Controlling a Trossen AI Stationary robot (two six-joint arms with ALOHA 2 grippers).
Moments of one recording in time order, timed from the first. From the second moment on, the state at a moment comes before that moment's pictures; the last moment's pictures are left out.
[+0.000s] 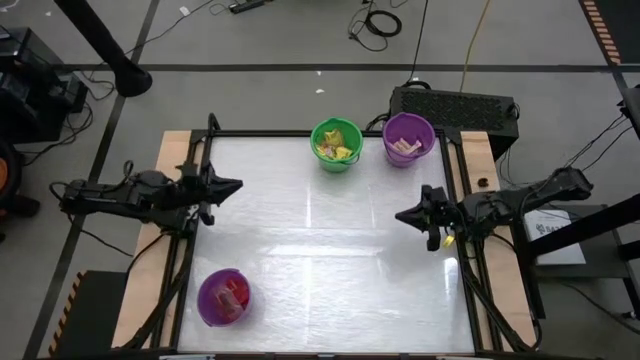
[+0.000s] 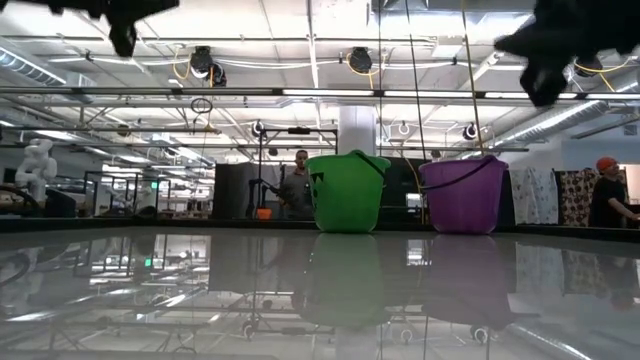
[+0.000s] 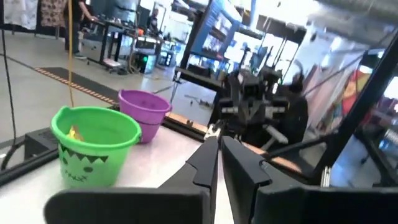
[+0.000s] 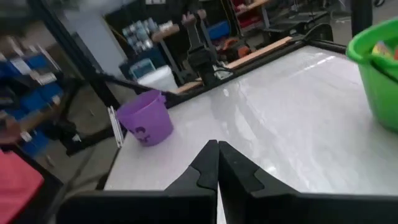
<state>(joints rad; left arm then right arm) -0.11 0.36 0.48 -0.06 -0.32 -0.31 0.31 0.46 0.33 -0.02 0.33 0.52</state>
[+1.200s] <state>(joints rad) -0.09 0.00 0.14 -0.10 -0.38 -0.29 0.30 0.23 0.04 0.07 0.46 0.30</state>
